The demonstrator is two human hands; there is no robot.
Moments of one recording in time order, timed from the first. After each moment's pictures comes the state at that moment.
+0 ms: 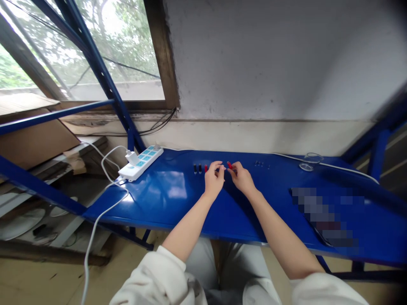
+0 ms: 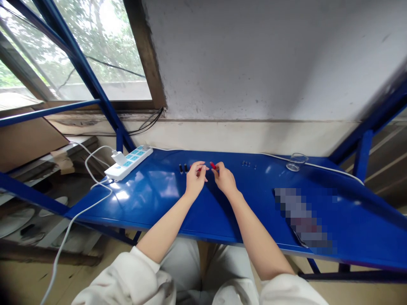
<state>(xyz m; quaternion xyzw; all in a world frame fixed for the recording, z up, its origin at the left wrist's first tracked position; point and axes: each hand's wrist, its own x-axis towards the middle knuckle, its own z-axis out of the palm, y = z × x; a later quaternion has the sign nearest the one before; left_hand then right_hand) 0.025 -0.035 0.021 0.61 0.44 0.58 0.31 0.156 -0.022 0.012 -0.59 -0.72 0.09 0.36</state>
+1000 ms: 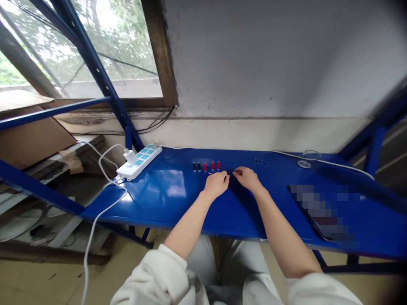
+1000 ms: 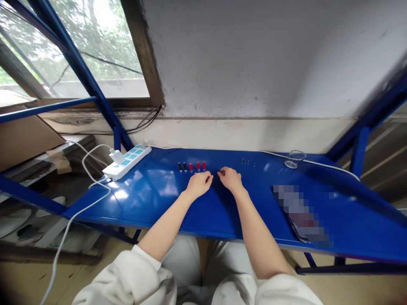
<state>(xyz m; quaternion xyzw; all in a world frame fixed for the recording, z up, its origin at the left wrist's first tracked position) 0.021 -0.037 0.011 0.82 0.50 0.26 0.09 0.175 -0.022 0.014 -0.71 -0.66 0.15 0.21</state>
